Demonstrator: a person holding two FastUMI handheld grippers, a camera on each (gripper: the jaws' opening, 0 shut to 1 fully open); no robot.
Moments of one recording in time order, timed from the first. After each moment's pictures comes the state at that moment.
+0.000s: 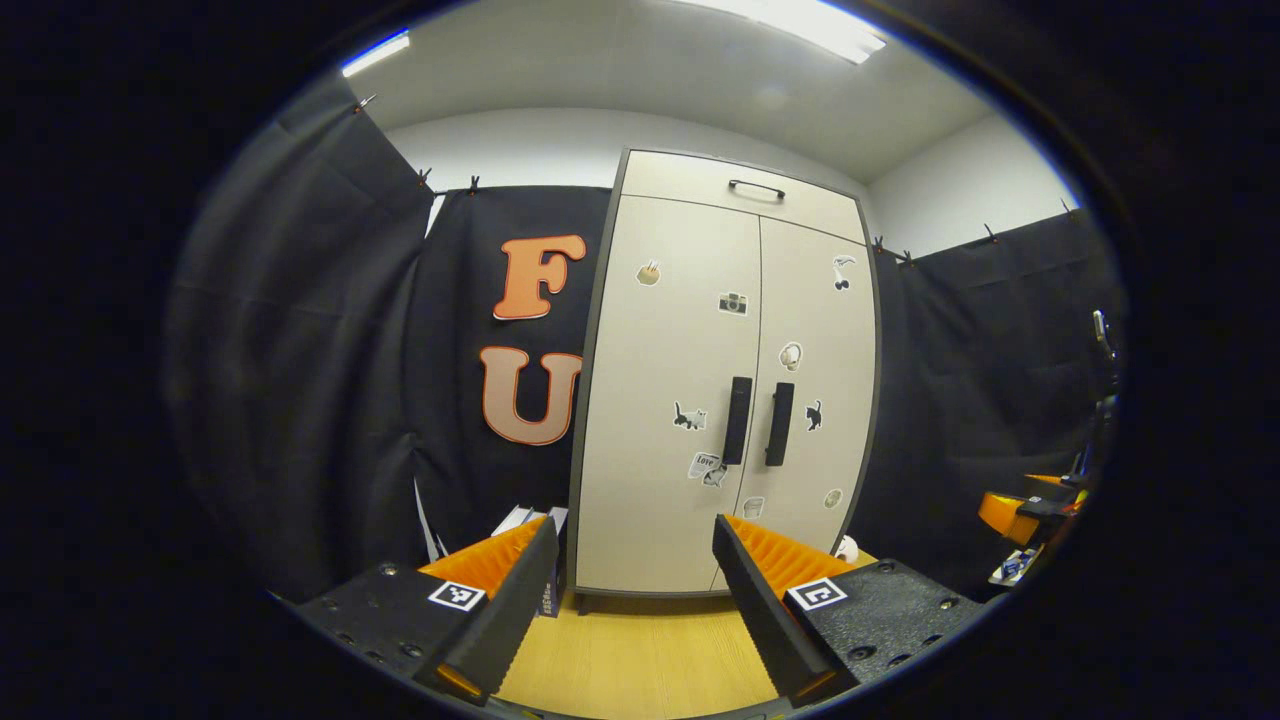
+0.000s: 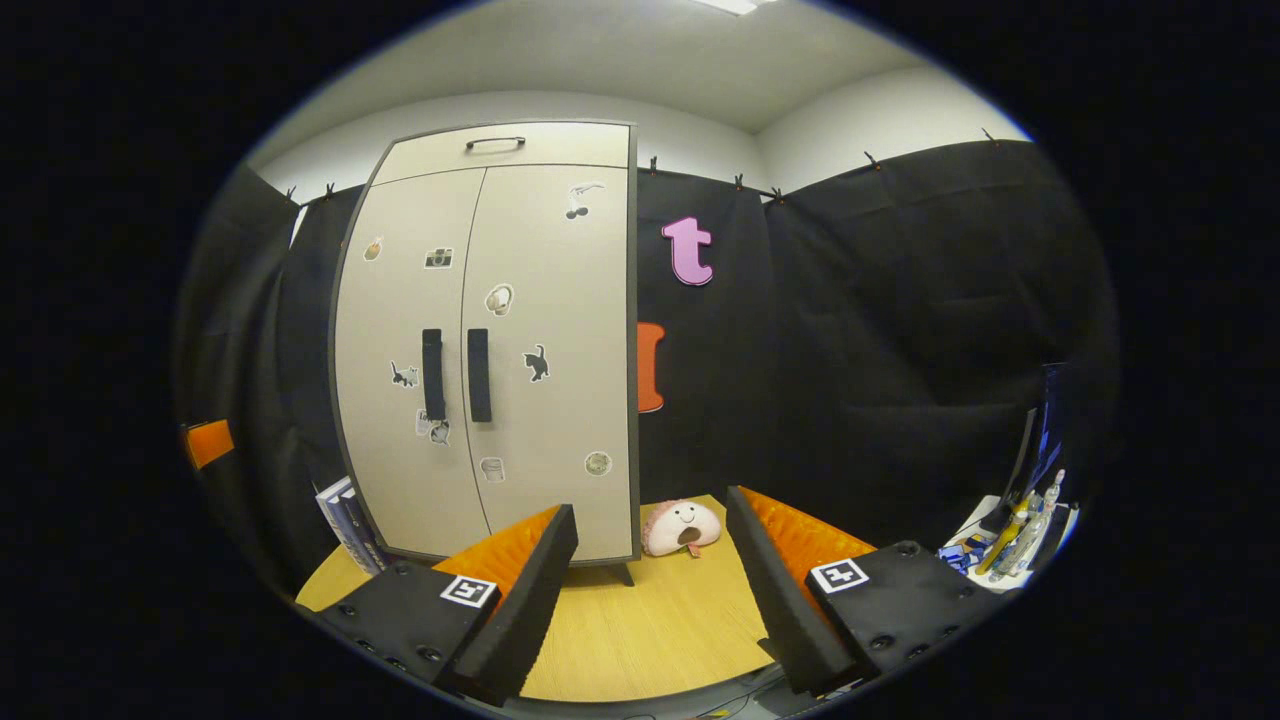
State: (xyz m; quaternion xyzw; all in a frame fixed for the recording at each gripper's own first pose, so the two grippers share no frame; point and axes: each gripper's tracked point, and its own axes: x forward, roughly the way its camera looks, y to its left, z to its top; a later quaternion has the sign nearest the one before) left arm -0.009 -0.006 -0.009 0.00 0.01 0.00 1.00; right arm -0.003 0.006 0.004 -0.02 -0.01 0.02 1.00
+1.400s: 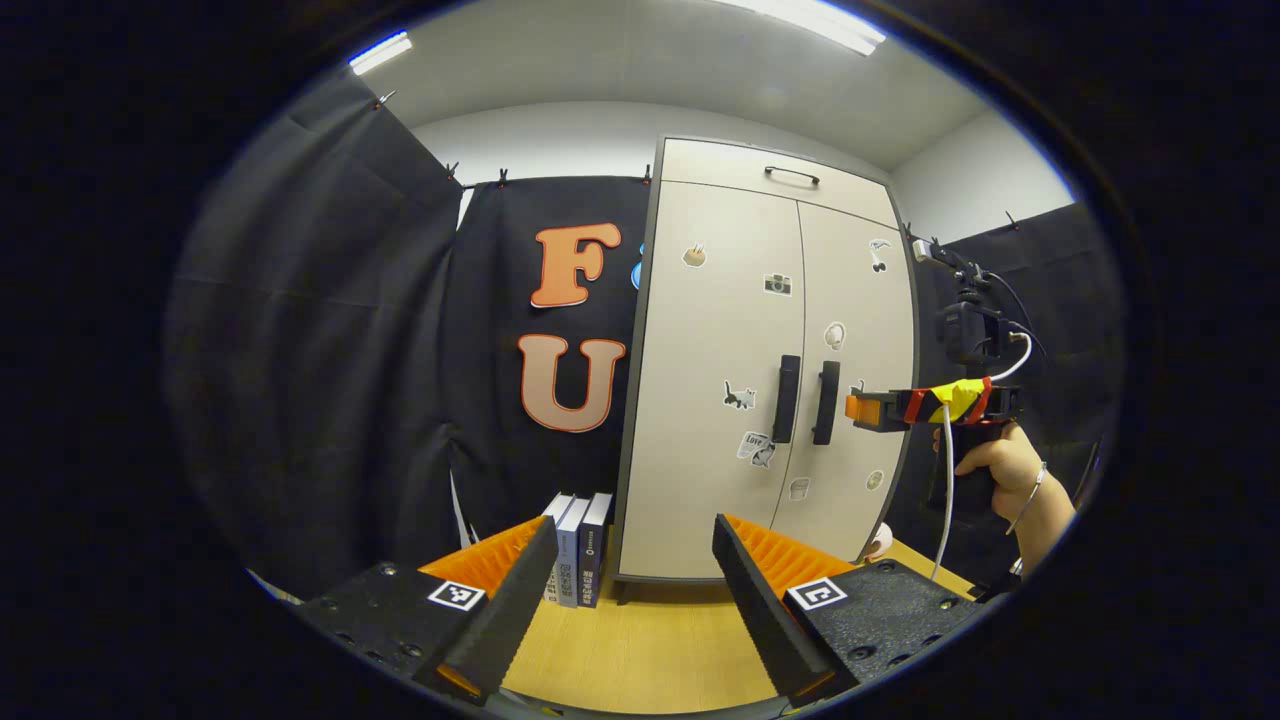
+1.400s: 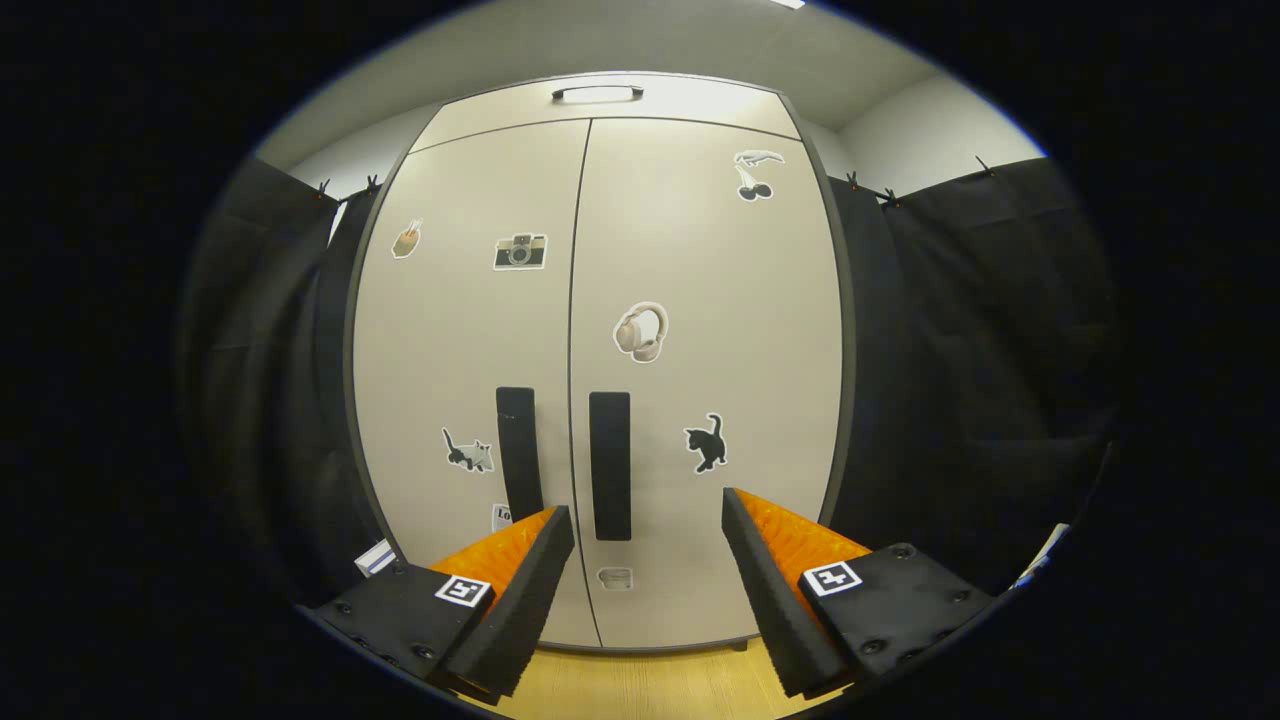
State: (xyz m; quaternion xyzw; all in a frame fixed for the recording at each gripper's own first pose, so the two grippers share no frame) left arm -0.017 0.044 -0.028 0.01 0.03 0.05 1.00; right arm 0.190 0.218 0.069 -0.04 -0.02 0.12 0.99
